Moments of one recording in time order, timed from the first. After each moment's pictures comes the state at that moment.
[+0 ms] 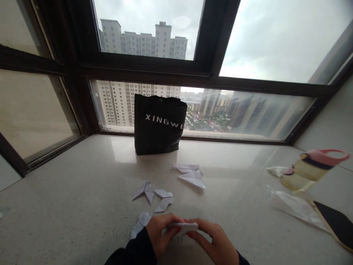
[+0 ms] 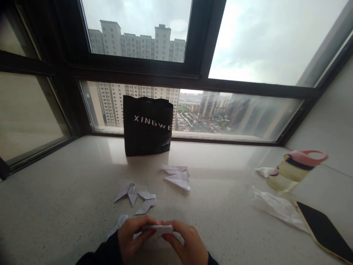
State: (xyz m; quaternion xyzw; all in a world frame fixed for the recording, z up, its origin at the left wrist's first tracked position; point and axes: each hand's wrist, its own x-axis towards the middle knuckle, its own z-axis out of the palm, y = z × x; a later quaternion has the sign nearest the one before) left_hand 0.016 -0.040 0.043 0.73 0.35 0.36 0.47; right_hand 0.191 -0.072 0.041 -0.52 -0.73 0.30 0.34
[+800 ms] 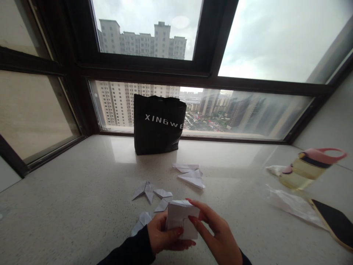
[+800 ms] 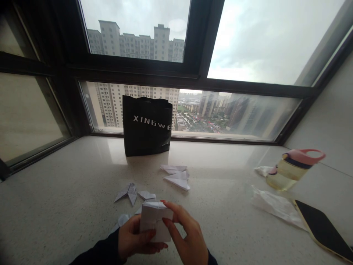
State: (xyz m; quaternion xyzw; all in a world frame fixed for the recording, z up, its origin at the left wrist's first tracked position) left_hand 0.017 -0.039 0.038 0.43 0.28 0.26 0.82; right_hand 0.184 -0.074 0.058 -0.52 -0.67 0.27 0.46
